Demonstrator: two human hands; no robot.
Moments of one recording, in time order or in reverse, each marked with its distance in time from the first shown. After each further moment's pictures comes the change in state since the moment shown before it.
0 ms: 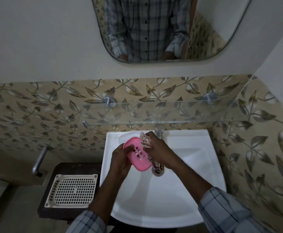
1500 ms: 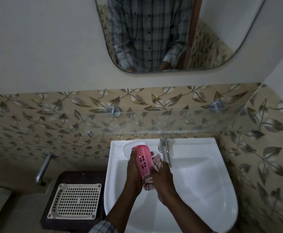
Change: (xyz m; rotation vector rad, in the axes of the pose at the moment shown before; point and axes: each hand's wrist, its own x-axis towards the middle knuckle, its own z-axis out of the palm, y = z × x) left_hand 0.003 -0.027 0.020 0.044 -0.021 -0.066; right_hand -0.023 0.013 0.071 0.615 0.374 0.459
